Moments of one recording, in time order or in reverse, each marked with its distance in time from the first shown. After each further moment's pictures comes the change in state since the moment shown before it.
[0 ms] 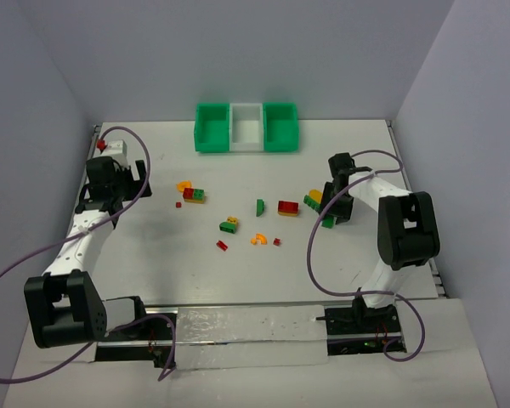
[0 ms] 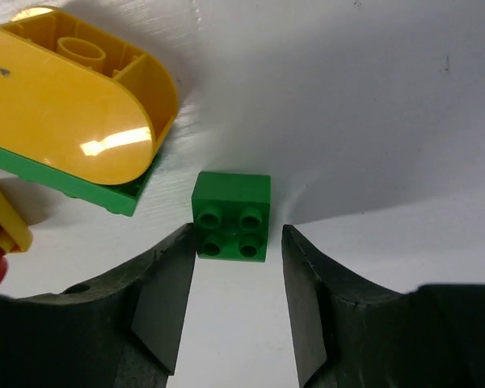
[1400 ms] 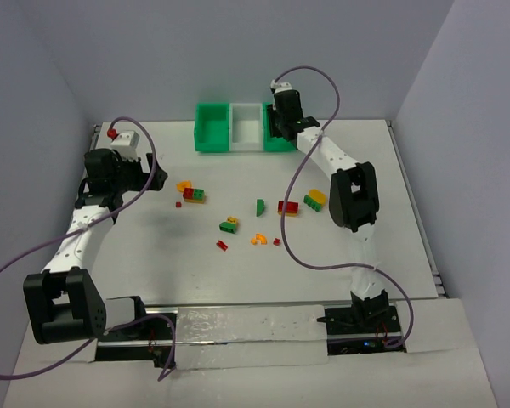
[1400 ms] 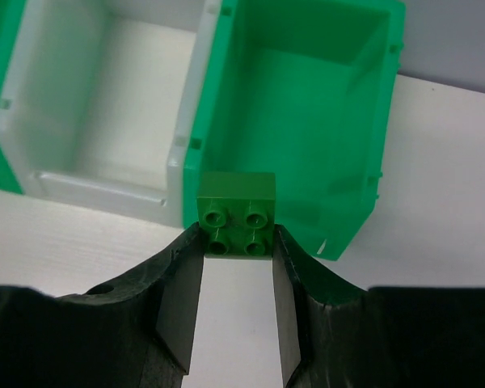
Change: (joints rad) left arm -0.014 0.022 0.054 0.063 0.345 0.021; right arm 0.237 0.573 1.000 0.320 0.134 -0.379
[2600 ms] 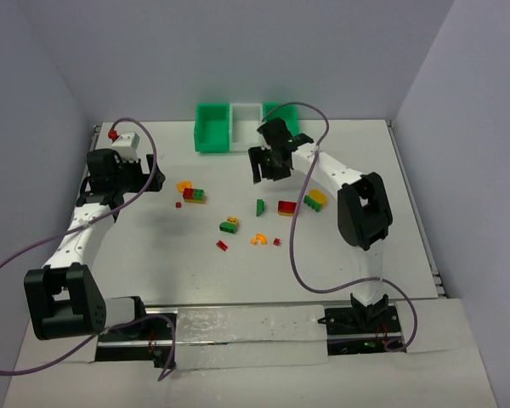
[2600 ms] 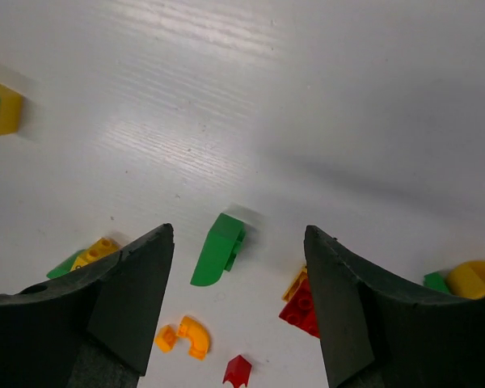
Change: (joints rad) left arm -0.005 0.025 0.012 -0.032 -0.069 0.014; right arm 0.137 -0.290 -0.360 -0.316 -0.220 0.195
